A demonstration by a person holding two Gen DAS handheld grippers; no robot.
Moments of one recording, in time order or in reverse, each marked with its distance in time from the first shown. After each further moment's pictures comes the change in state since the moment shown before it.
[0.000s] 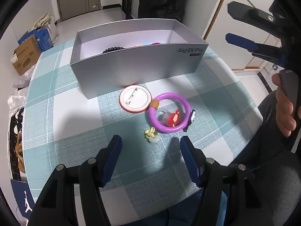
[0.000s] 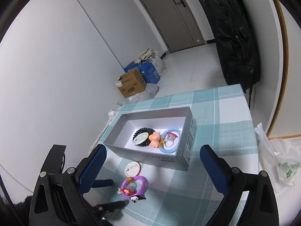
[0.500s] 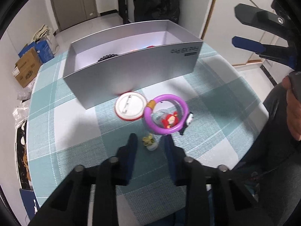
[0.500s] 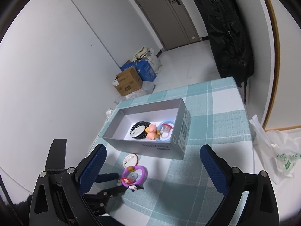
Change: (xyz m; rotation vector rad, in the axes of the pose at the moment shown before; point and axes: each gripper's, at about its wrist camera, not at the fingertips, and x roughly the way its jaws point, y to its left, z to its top) left arm 0.004 -0.010 0.000 0.084 -0.020 0.052; right arm -0.013 -0.005 -0.013 0.036 0.013 -0.018
